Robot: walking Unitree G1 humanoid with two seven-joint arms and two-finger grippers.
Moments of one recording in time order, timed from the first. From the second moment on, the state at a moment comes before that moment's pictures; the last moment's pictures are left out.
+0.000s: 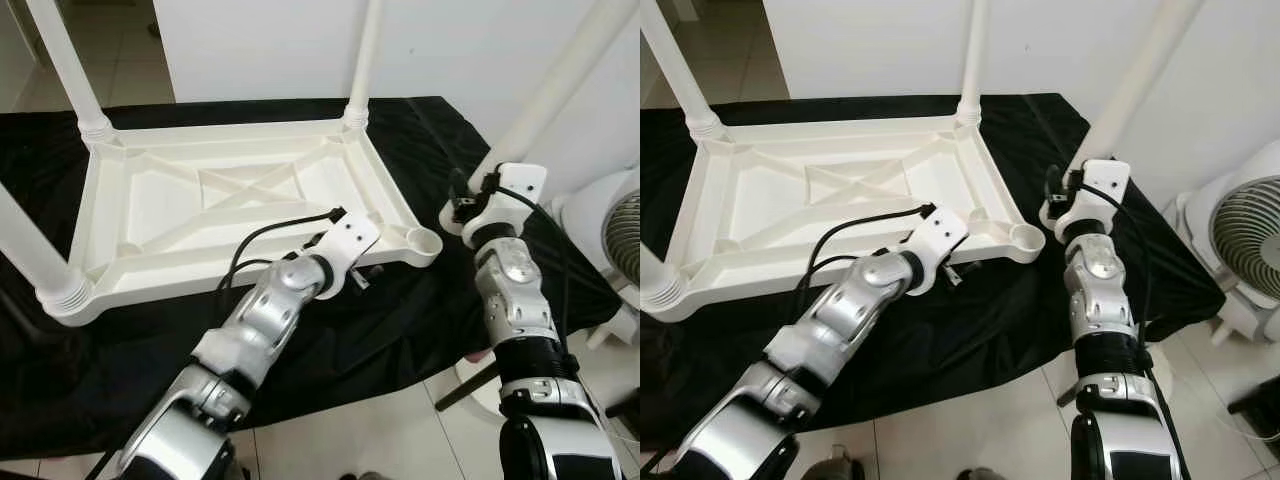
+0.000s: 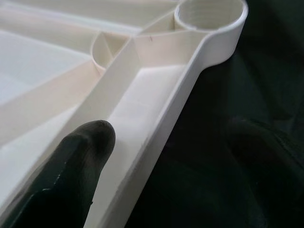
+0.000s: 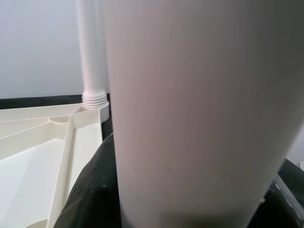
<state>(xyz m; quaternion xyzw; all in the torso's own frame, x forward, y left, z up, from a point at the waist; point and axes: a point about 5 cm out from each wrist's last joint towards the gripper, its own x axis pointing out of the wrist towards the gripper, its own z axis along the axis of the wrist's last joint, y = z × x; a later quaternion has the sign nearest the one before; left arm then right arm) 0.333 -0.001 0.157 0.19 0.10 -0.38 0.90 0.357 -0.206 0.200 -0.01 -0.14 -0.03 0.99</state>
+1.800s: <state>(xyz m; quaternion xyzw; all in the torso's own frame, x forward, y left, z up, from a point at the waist) 0.290 0.050 0.174 0.27 0.02 -0.52 0.81 0.361 -0.180 0.189 -0.01 -0.11 0.04 0.99</state>
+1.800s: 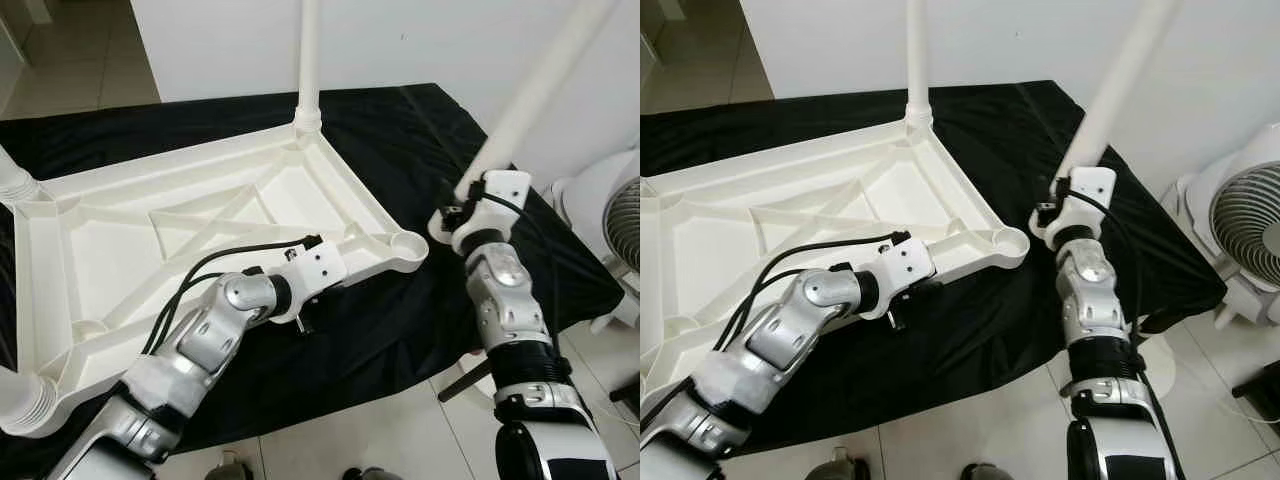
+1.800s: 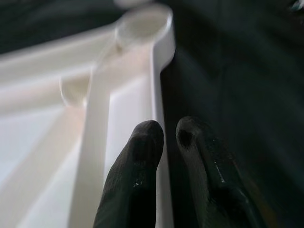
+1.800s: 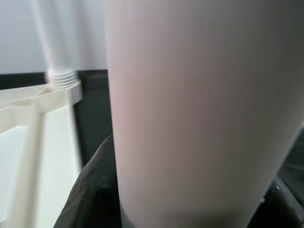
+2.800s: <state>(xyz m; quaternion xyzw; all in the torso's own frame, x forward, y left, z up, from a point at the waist) 0.299 0.059 0.225 0.08 -0.05 -0.40 0.91 0.354 -0.163 0.166 -0.04 -0.10 0.12 0.99</state>
